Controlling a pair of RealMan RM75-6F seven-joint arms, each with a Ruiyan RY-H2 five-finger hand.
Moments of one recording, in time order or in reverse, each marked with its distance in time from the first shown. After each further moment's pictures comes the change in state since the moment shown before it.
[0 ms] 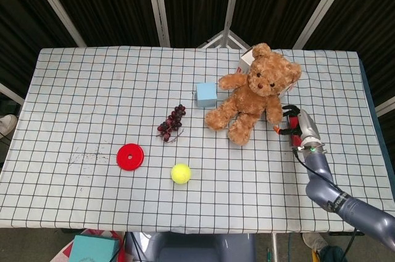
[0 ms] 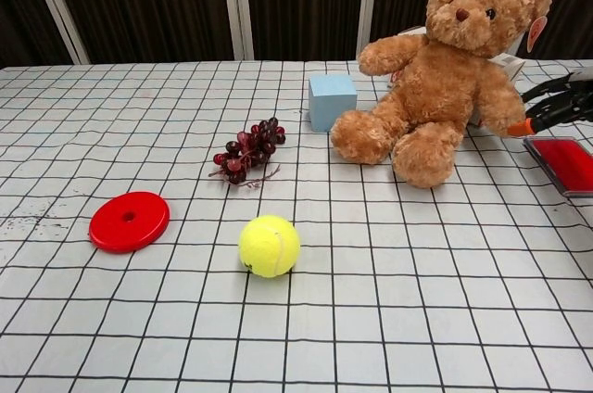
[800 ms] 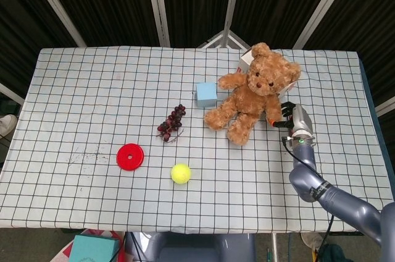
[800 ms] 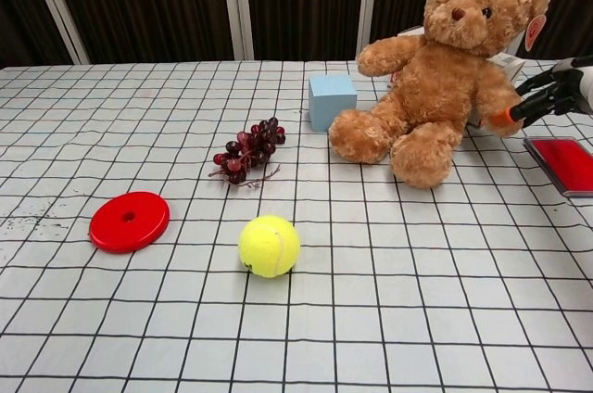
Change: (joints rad) left arm -0.003 0.002 -0.001 0.008 0.001 -0.011 -0.016; right arm 0.080 -0.077 0.065 0.050 0.213 0.102 -0.188
